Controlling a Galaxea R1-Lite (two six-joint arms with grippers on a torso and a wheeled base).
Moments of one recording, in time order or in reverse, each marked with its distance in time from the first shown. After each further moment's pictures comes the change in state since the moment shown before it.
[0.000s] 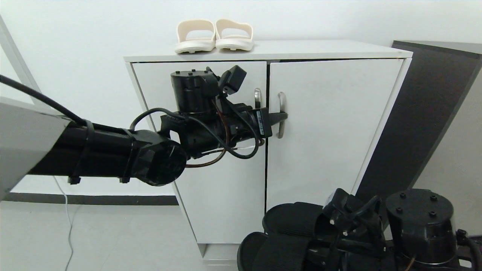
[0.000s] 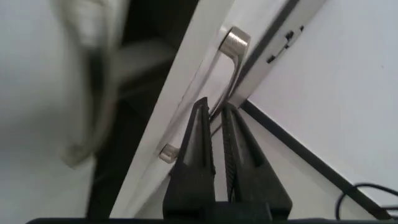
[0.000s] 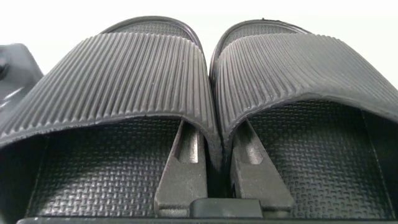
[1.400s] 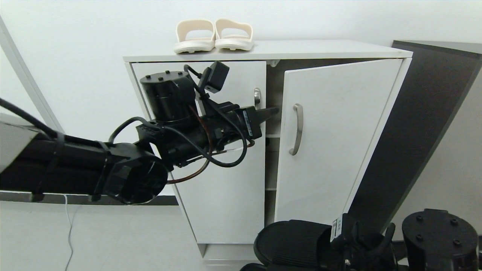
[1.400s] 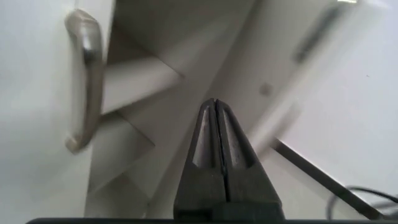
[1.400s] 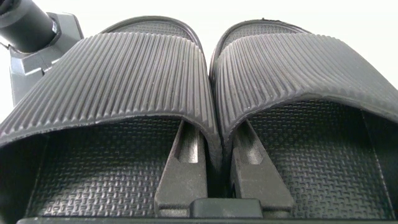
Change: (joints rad) left arm 0.010 -0.071 0.151 -0.197 0.003 -0.004; right arm 0.069 -0.036 0.093 -0.059 0.071 -0.046
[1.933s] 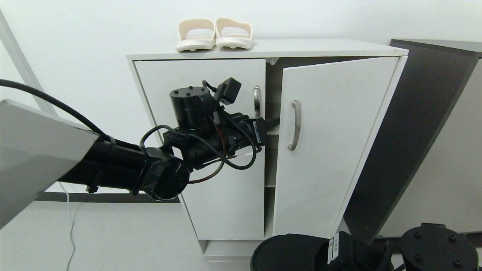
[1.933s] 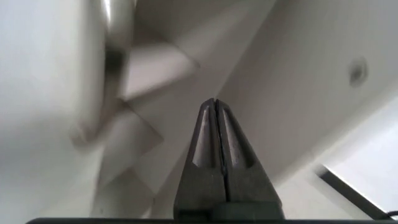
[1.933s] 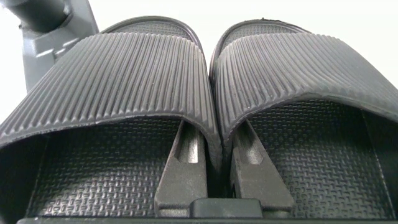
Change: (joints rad) left arm 0.003 0.106 -0.048 -0.013 0.005 0.003; right arm 0.058 0.004 0.029 0.001 -0.004 0.001
